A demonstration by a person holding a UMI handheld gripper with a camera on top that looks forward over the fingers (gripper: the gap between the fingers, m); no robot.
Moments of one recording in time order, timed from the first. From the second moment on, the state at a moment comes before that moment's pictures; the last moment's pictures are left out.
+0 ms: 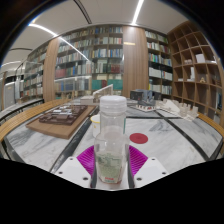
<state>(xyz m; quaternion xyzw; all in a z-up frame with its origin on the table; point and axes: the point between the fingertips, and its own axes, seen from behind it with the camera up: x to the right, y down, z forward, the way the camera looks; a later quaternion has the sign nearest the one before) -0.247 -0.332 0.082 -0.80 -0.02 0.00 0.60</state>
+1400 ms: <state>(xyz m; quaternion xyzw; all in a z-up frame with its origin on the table) -0.232 -0.086 0.248 -0.26 -0.58 -0.61 0.47</state>
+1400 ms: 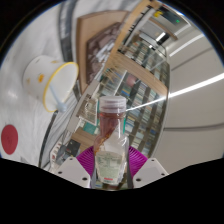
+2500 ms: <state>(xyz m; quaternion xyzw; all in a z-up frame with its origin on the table) -0.126 -0.145 0.077 -0.81 -0.05 -0.01 0.59</state>
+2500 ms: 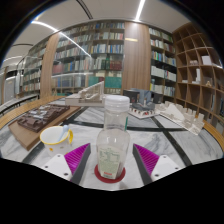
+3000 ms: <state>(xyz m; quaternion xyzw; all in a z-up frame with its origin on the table) -0.109 -0.317 0.135 -0.82 -0.03 -0.01 0.57</state>
